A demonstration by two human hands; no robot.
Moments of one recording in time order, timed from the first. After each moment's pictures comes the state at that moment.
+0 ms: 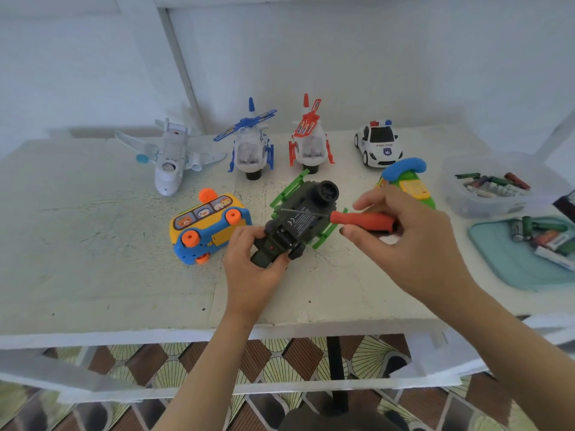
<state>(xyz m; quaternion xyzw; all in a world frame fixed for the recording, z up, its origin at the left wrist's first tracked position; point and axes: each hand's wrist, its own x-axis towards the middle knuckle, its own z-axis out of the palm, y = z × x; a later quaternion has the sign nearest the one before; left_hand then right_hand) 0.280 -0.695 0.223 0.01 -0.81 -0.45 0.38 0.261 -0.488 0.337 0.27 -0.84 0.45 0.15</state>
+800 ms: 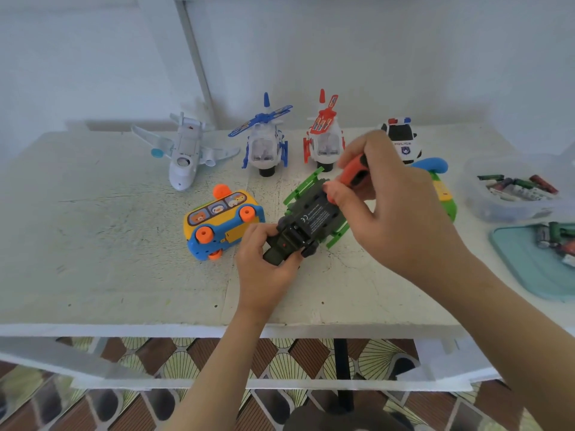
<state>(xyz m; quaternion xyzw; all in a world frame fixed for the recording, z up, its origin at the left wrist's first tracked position) 0.280 -0.695 0.224 0.01 -0.80 -0.46 0.39 0.250 -0.533 0.372 0.35 -0.82 0.41 0.16</state>
